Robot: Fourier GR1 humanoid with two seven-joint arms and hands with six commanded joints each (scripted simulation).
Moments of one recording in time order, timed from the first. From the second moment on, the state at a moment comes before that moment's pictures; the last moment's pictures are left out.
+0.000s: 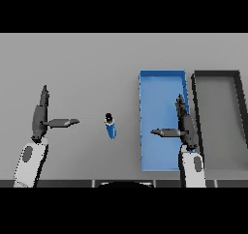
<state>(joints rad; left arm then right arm) -0.11 0.43 -0.16 -1.48 0.24 0.26 0.01 0.00 0.00 0.00 -1.57 0.00 0.00 0.00</state>
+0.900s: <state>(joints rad) -0.09 0.66 -0.26 -1.52 0.30 -0.21 -0.13 0.07 -0.11 0.11 -1.67 0.18 0.03 -0.04</state>
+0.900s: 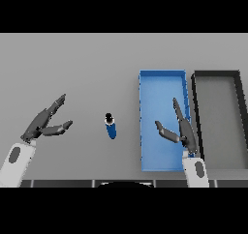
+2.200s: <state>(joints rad) -0.23 0.28 -0.54 -1.35 0.09 -0.24 -0.11 0.10 -0.10 0.12 -1.72 0.17 0.04 -0.03</state>
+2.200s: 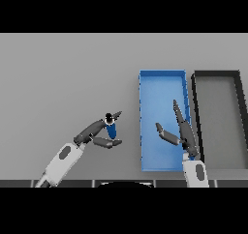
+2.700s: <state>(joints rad) -0.26 0.17 -0.53 -1.29 0.11 -0.21 -0.14 0.11 -0.10 0.12 -1.71 0.18 0.04 -0.03</state>
